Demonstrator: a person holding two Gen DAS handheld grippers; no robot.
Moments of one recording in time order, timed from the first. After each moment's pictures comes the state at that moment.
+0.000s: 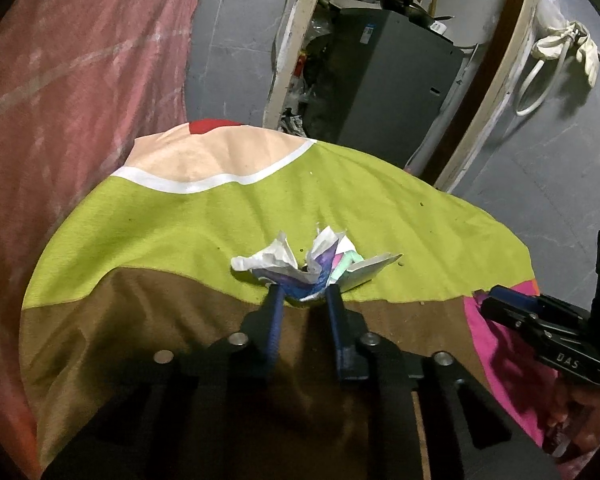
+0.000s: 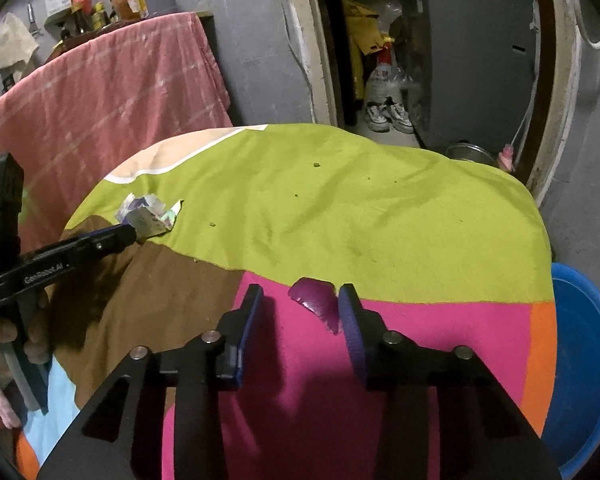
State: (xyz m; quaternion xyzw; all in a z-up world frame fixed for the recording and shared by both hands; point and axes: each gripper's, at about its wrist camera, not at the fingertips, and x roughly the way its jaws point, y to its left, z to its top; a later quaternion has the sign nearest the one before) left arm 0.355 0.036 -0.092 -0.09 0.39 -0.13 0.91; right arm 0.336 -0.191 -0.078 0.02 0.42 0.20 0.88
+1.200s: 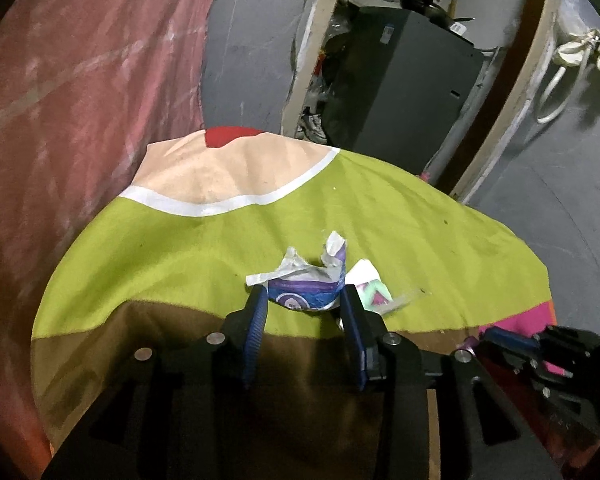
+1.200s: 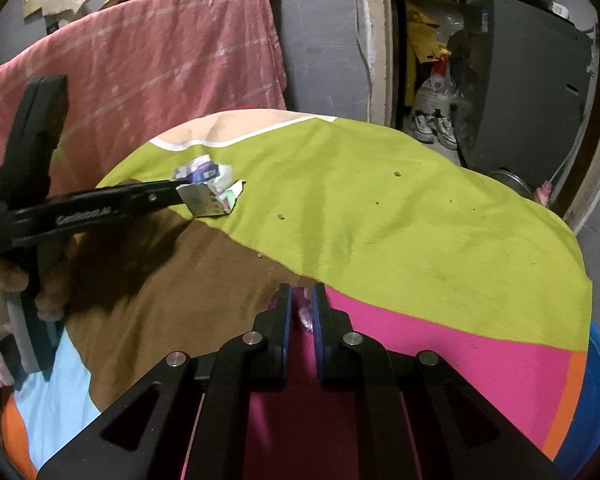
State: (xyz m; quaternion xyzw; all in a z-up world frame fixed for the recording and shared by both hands) left arm 0.378 0.037 -0.092 -0.09 0.40 -0.09 0.91; right arm 0.334 -0.150 -0.076 -0.04 0.42 0.27 0.87
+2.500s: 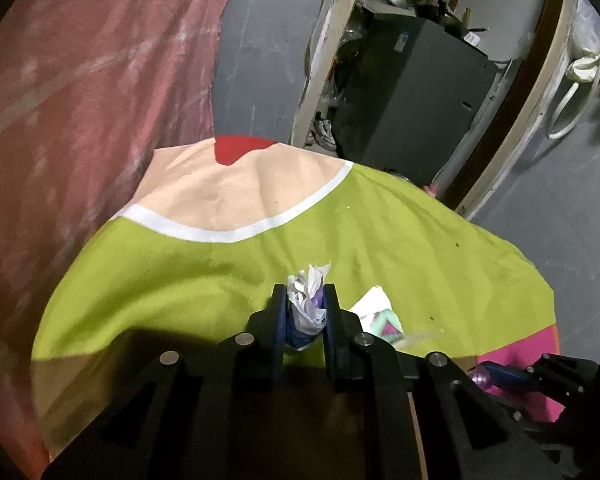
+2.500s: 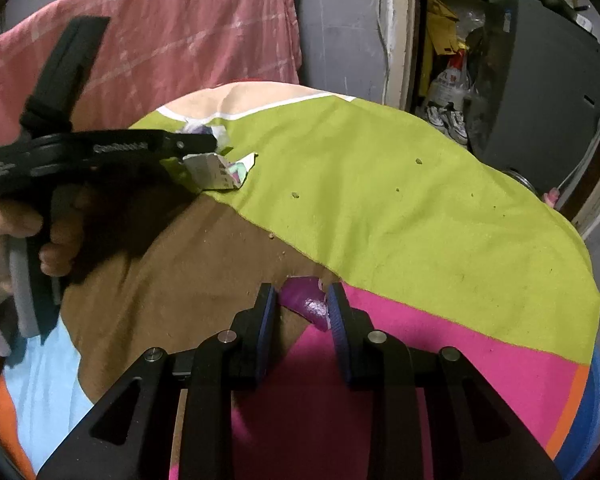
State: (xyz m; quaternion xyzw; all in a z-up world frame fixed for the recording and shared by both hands) left arm 0.387 0.048 -0.091 -0.11 0.40 -0.07 0.91; right arm 0.335 -0.137 -0.083 -0.09 0.44 0.29 0.85
